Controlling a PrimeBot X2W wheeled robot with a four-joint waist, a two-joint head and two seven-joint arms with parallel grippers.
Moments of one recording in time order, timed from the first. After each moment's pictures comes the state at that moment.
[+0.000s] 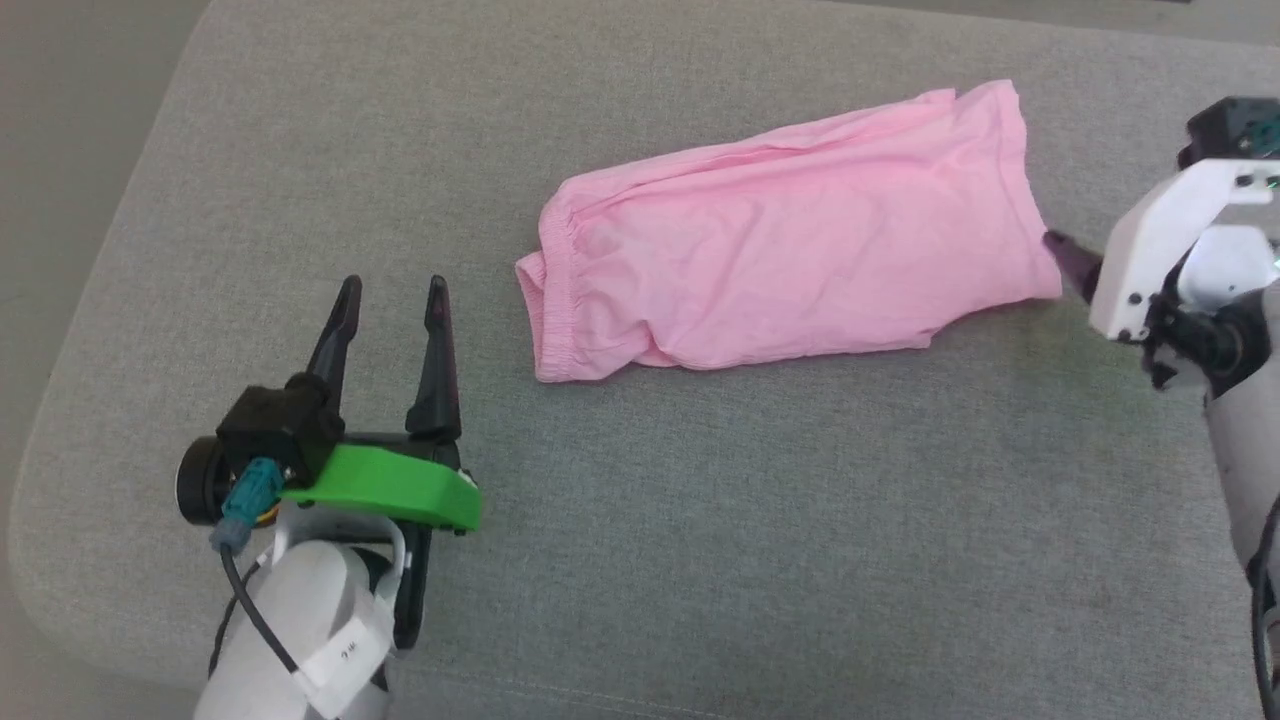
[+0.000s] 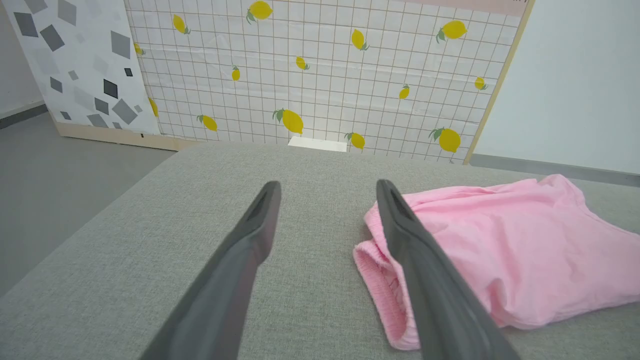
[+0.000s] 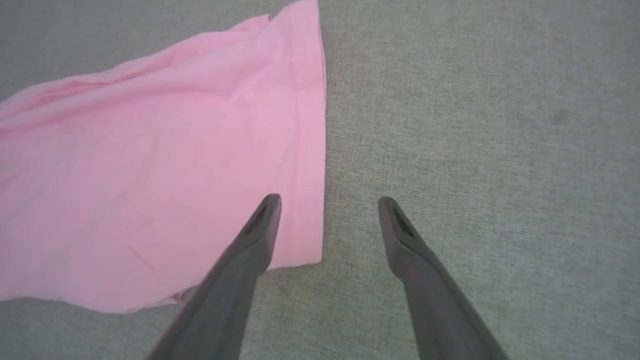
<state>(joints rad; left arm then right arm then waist) -0.29 0.24 -0.30 0.09 -0.41 0.14 -0.26 -0.83 -0.31 0.05 0.77 0.41 0.13 0.57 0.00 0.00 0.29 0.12</state>
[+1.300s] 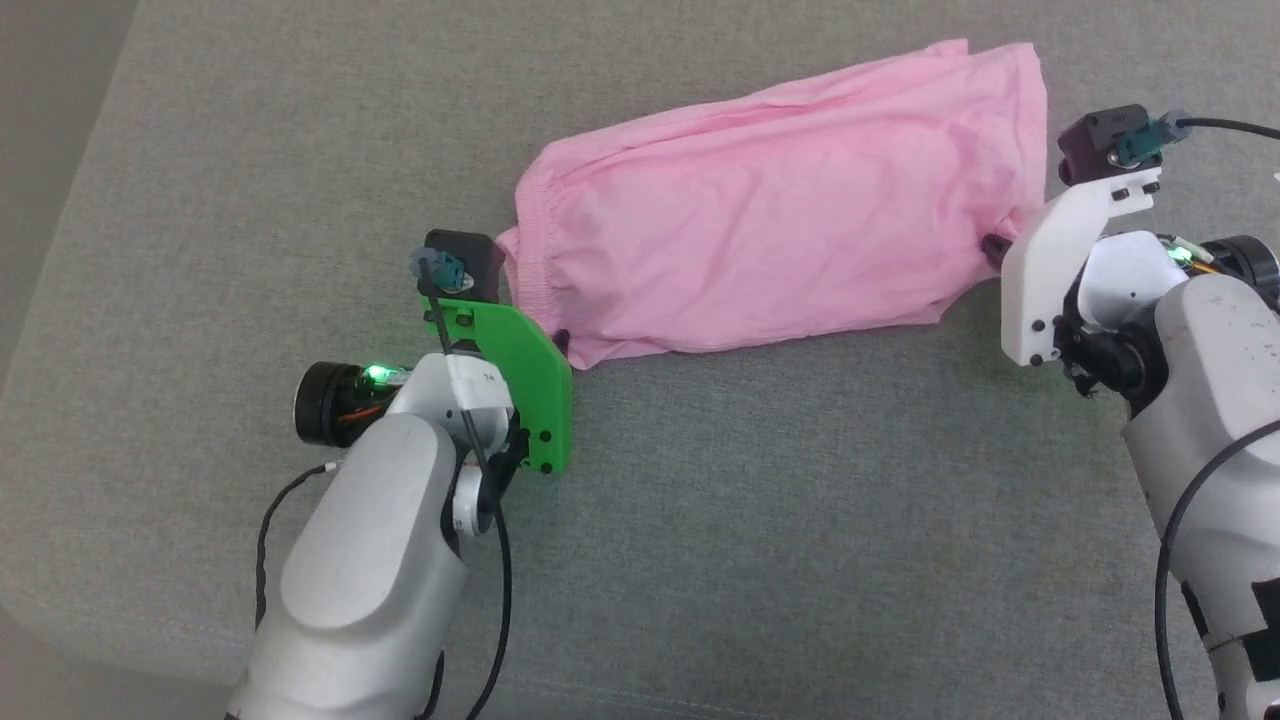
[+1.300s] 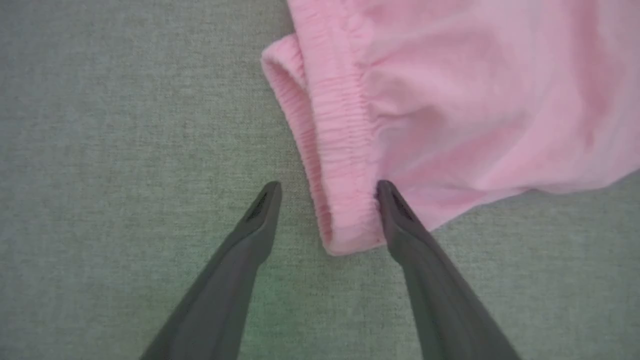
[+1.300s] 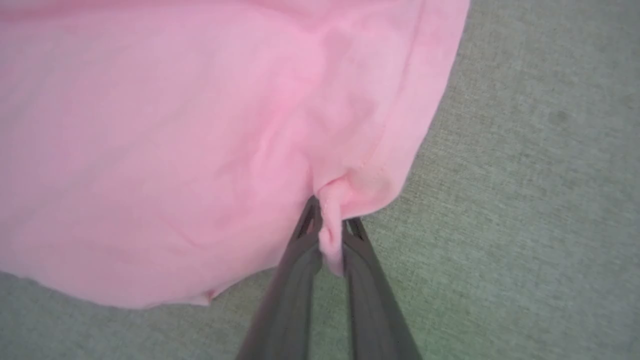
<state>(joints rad) -0.54 0.12 -0.35 0.28 -0.32 0.13 0.59 -0.78 -0.24 0.17 0.64 0.31 0.13 0.56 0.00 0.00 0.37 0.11</state>
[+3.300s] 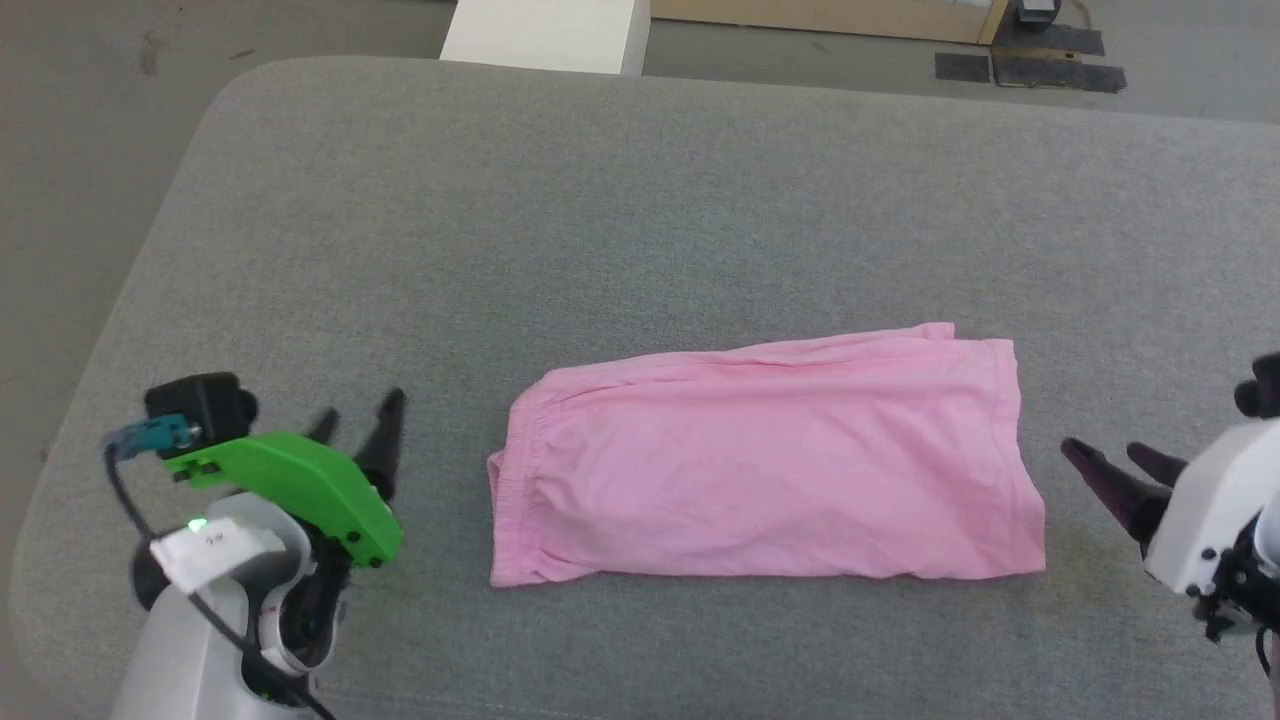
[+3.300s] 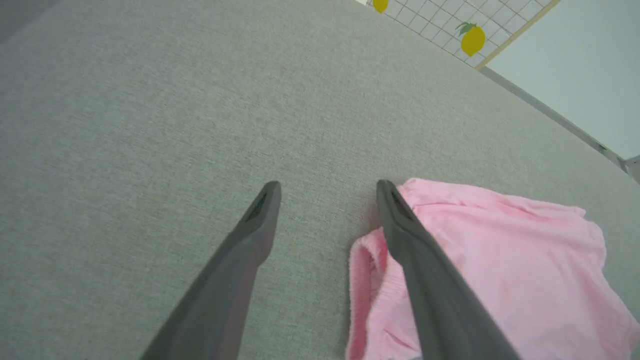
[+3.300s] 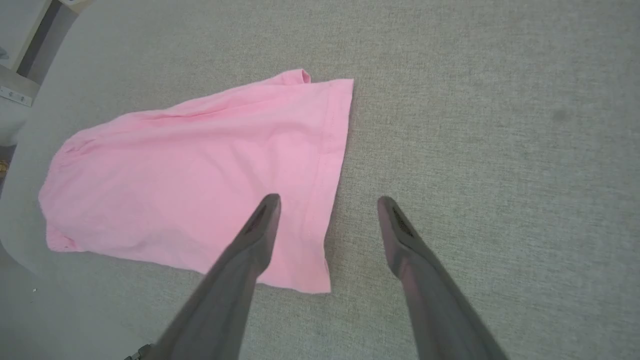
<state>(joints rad) -0.19 0.21 -0.07 -0.03 -0.61 0.14 0.44 -0.14 -0.24 -0.19 -0.09 0.55 0.13 0.87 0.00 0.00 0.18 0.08</state>
